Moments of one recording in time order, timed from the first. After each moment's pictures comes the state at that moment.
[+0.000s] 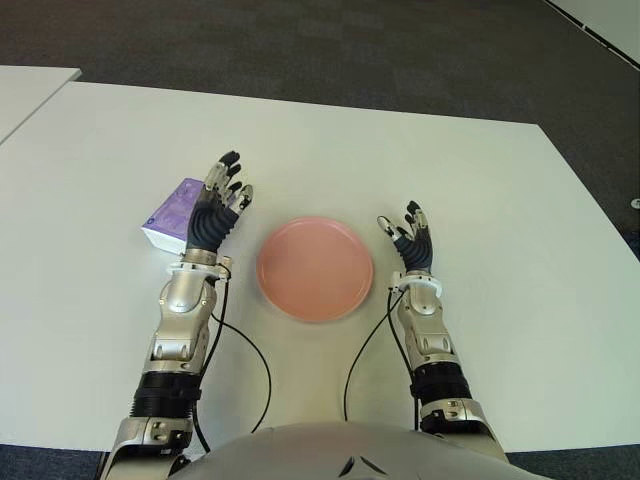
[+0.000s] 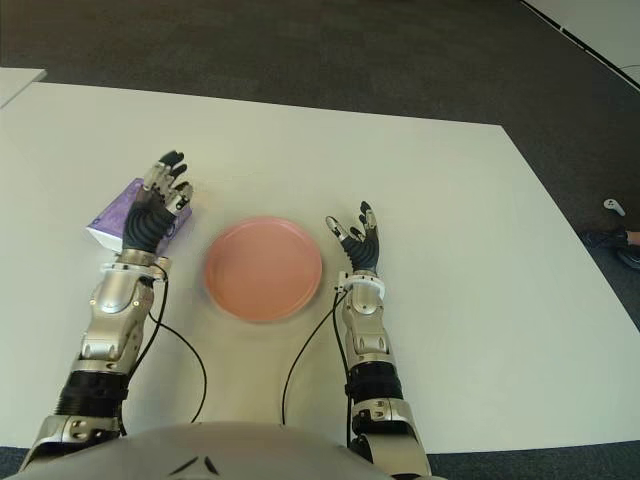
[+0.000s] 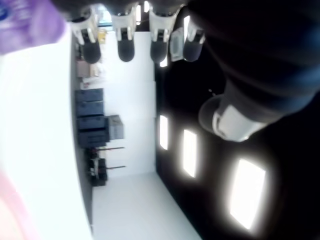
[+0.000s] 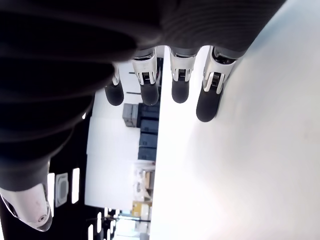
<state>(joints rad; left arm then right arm) -0.02 0.07 0.03 -0.07 -0.08 -0.23 -0.08 -0.13 0.00 -0.06 0.34 -0.09 -0.11 -0.23</state>
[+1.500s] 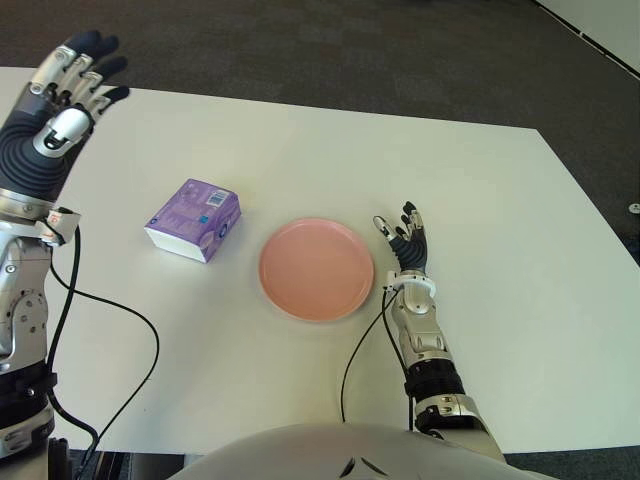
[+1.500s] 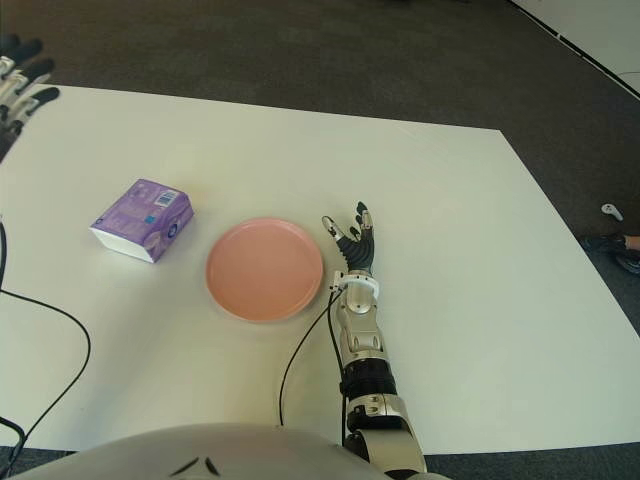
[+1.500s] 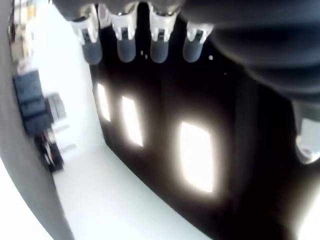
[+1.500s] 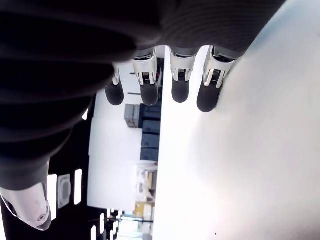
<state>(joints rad) -0.07 0.56 0.41 -0.30 -0.38 -0.07 -0.33 -0.16 0.02 -0.06 0.39 -0.09 -0.16 -0.25</state>
